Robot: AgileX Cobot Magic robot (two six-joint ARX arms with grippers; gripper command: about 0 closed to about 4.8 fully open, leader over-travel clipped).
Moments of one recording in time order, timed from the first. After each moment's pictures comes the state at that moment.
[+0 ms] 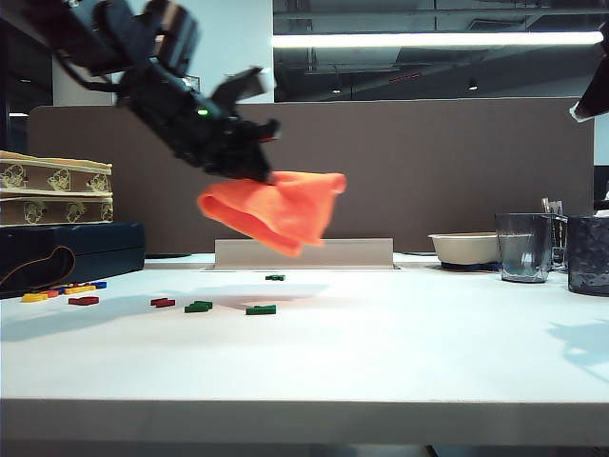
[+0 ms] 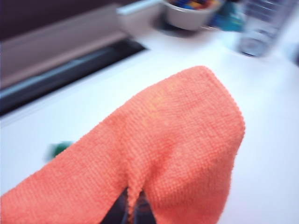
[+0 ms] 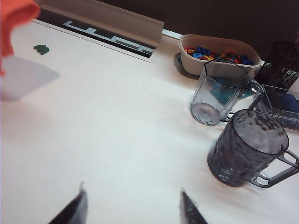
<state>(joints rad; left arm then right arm) -0.38 1.89 1.38 0.07 0.31 0.19 0.04 0.90 0.60 -0.01 -0.18 -0.24</state>
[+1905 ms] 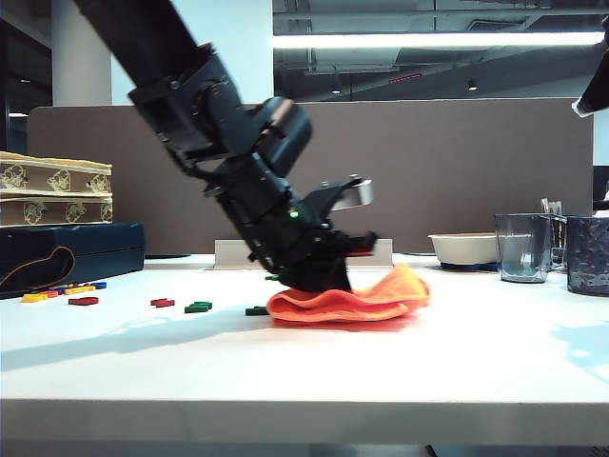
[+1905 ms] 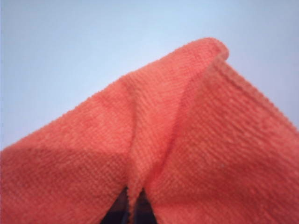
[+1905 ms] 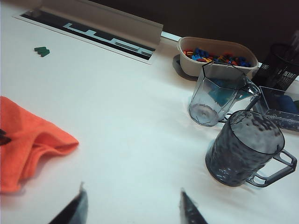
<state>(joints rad) -0.60 2.11 1.35 0.00 0.19 0.12 0.04 0.88 0.60 -0.02 -0.18 -0.24</state>
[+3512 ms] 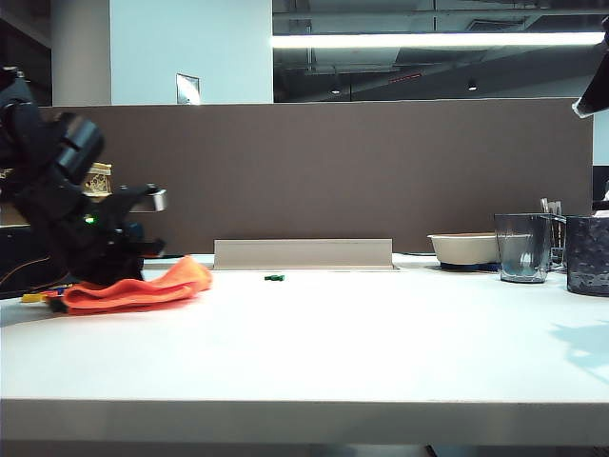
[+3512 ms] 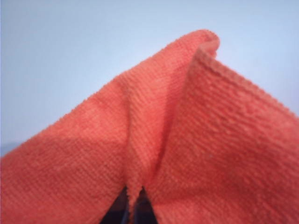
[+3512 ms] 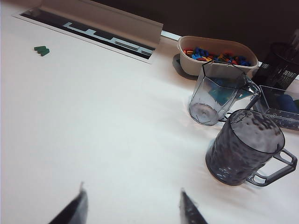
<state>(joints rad) -0.08 1.99 1.15 0.07 0.20 0.26 0.04 0.88 0.60 -0.03 -0.18 -0.24</state>
